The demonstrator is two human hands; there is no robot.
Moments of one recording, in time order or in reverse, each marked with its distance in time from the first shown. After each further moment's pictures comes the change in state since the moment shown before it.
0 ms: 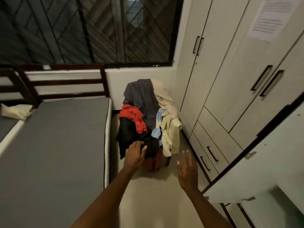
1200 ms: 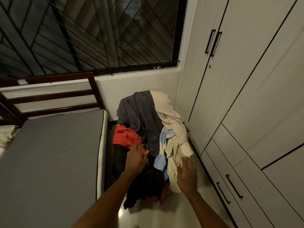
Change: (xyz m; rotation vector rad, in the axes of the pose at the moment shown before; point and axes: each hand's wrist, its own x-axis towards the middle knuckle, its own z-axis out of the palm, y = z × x) left_hand 0.344 -0.045 0.086 0.203 -0.192 -0.021; right_hand 0.327 0.039 0.164 -0.075 -0.059 0.171
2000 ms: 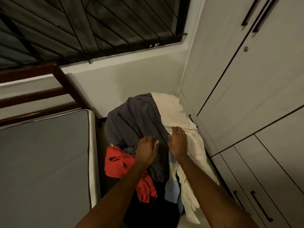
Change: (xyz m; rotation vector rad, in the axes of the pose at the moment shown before) left_hand 0.337 -0.074 0.086 -0.191 -0.084 0.006; right_hand 0.376 -0.105 0.197 -0.102 -0.082 -0.019
